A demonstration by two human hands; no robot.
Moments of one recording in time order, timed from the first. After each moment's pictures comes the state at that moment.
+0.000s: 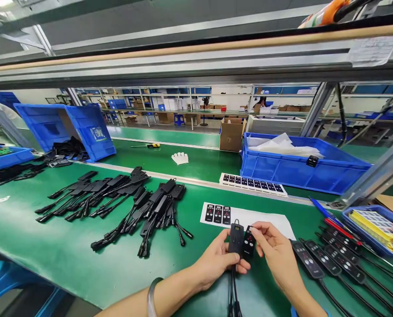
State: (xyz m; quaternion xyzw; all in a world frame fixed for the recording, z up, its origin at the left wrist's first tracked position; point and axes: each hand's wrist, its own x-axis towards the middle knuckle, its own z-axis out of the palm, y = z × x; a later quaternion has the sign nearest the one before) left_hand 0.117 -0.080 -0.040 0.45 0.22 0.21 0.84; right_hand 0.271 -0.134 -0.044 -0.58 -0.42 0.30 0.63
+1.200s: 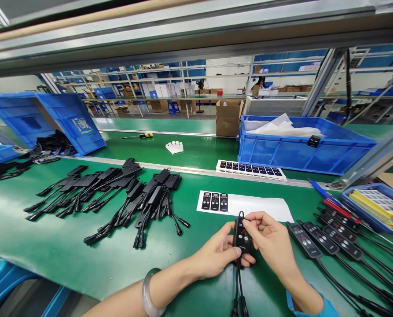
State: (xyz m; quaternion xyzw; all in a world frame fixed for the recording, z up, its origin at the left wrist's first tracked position) left_hand 0.116 -0.081 -0.043 0.51 0.14 0.16 0.84; right_hand 0.258 -0.138 -0.033 -0.62 -0.39 0.30 0.62
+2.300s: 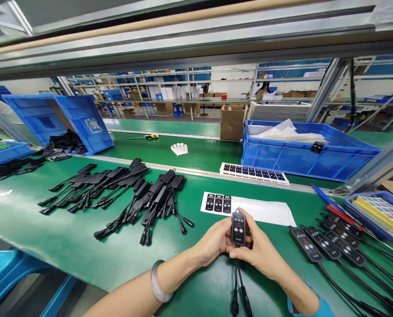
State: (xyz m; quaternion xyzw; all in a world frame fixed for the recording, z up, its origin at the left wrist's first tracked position) left_hand 0.121 -0.066 -0.042 0.45 0.20 0.21 0.85; right_hand 0.257 -0.137 -0.054 -0.57 -0.51 0.41 0.49
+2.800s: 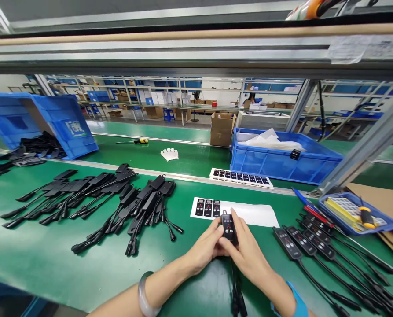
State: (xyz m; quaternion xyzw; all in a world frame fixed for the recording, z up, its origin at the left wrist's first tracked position) left_hand 0.123 -0.072 -0.046 0.47 0.19 0.22 0.83; right_hand 0.252 -0.139 -0.050 -0.64 -0.61 0.20 0.42
